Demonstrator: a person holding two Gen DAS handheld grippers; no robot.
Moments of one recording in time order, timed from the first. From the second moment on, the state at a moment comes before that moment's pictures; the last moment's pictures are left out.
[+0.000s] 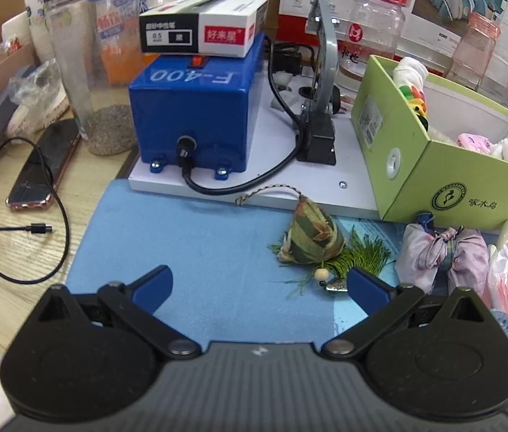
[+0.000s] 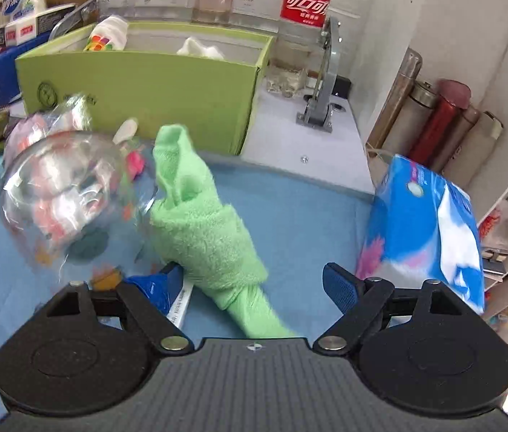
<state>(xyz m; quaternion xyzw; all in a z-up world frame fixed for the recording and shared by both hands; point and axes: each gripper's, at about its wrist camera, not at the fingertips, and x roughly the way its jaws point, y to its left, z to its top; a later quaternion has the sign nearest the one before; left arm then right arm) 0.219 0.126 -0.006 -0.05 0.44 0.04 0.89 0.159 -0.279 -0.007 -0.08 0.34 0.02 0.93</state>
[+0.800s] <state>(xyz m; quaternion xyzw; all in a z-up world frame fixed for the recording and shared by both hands) 0.270 0.104 -0.022 -0.09 0.48 0.03 0.87 0.135 -0.308 0.026 0.09 0.28 0.08 0.95</state>
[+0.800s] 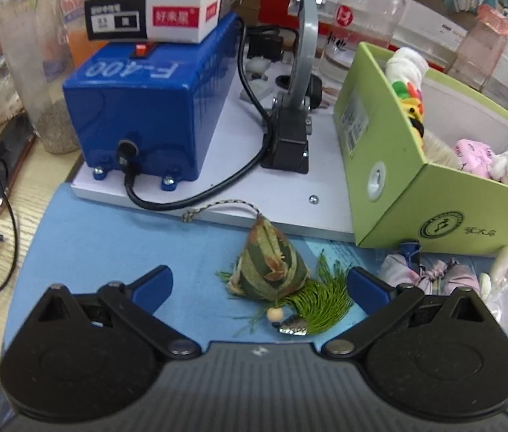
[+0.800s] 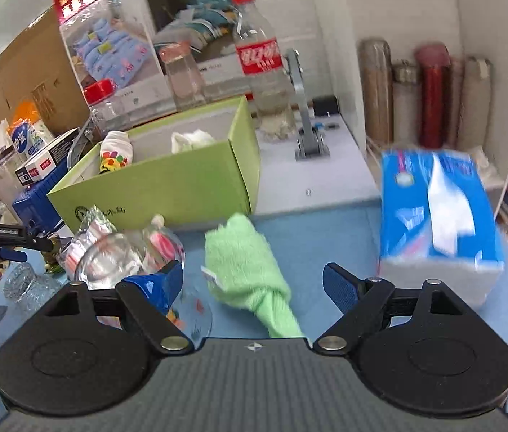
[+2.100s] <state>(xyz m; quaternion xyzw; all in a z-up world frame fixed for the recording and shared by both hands) 0.278 0.083 -0.036 -0.05 0.49 0.01 0.87 0.229 -0.295 -0.023 -0.01 0.36 0.03 0.93</state>
